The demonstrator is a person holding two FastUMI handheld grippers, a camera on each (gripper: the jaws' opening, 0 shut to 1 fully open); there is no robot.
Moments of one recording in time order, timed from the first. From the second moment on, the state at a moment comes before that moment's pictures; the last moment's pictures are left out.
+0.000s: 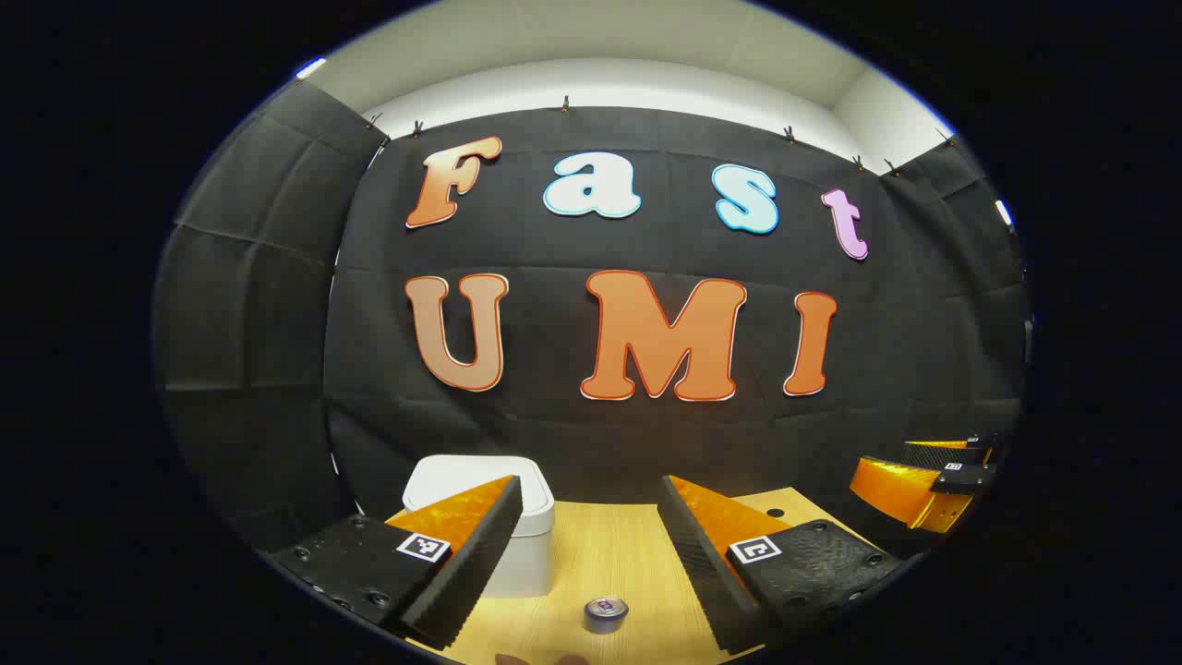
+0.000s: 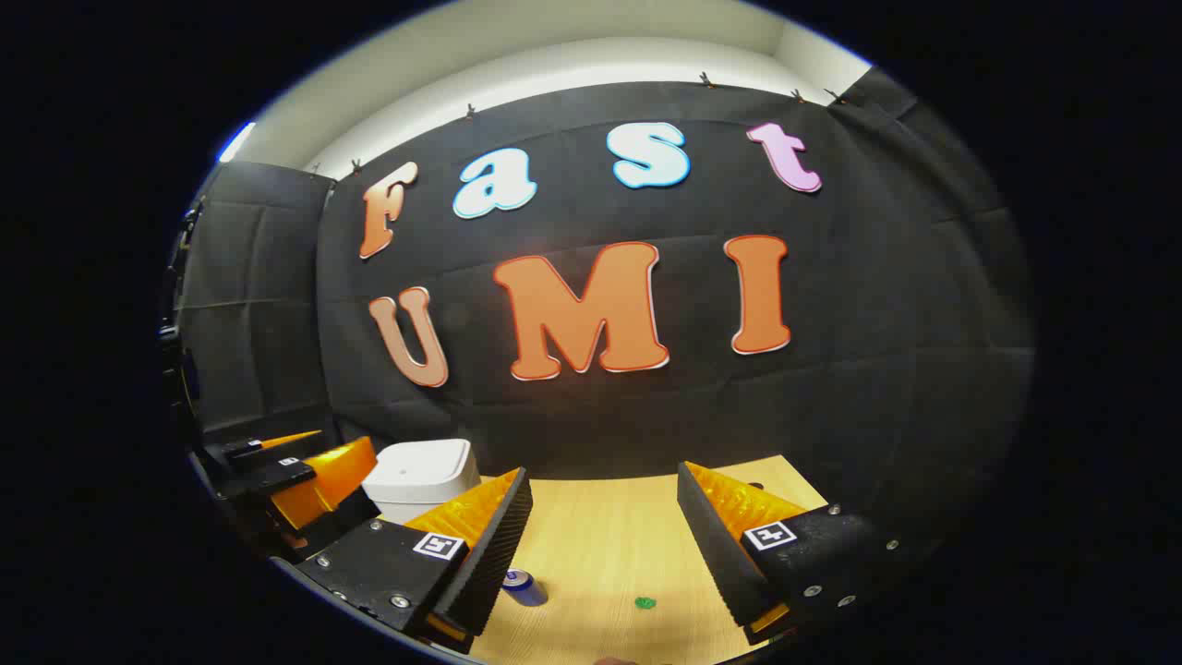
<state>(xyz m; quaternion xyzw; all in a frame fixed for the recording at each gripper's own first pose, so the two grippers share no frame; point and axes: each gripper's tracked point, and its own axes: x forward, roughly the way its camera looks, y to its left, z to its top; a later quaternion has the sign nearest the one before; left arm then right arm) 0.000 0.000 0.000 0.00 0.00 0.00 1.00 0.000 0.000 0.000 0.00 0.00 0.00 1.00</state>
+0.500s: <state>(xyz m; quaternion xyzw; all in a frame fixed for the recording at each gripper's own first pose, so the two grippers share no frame) 0.041 -0.006 0.000 -0.03 0.02 -0.02 1.00 0.032 -0.018 0.012 0.00 -0.01 -0.03 1.00</state>
